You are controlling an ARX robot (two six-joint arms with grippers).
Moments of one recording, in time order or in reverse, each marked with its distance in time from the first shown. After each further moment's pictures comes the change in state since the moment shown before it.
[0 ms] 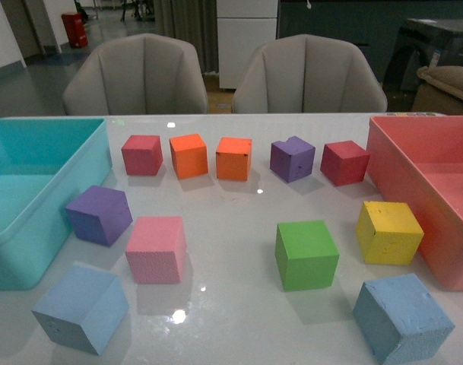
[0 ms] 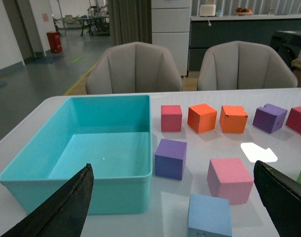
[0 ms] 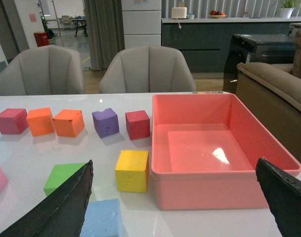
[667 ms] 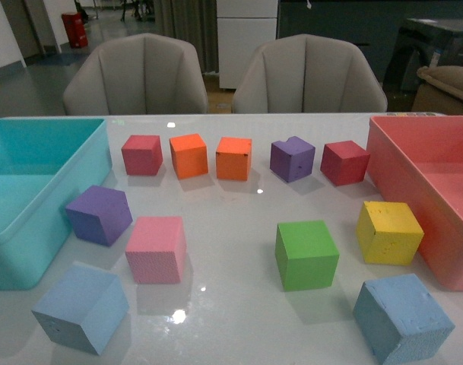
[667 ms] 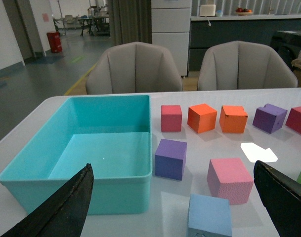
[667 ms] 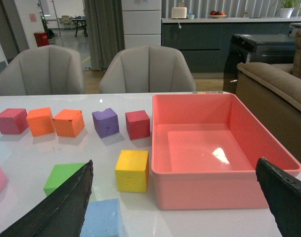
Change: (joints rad) left arm 0.000 0.000 0.000 0.000 0.000 0.000; right arm 0.000 0.000 0.000 0.000 0.000 0.000
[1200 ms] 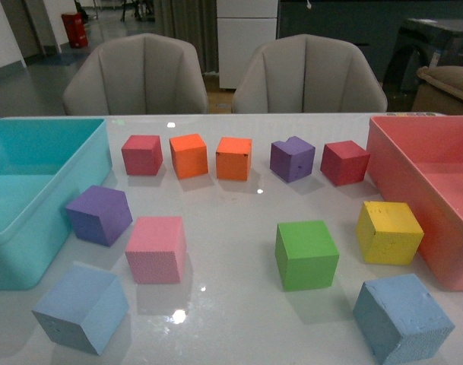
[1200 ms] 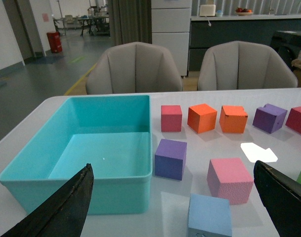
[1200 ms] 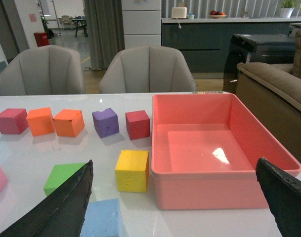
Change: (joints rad) left arm 0.000 0.000 0.000 0.000 0.000 0.000; right arm 0.000 0.000 0.000 0.000 0.000 0.000
